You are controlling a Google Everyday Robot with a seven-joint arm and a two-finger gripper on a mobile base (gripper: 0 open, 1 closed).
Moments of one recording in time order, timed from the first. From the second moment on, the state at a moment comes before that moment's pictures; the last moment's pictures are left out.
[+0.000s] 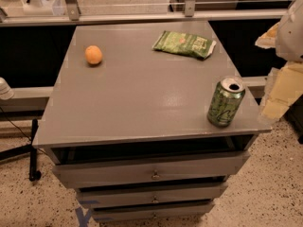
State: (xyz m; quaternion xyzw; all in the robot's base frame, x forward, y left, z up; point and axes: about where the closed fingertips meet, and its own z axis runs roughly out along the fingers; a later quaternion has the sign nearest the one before) arm 0.438 -0.217 0.976 -0.60 0.78 -0.03 0.16
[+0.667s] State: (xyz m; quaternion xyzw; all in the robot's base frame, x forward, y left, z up) arm 0.447 -0.228 0.976 -0.59 0.78 -0.01 0.19
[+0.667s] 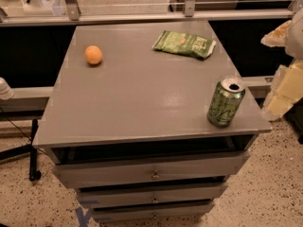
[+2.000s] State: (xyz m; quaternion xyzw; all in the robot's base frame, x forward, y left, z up) arm 0.486 -0.232 0.886 -0.50 0.74 0.22 0.40
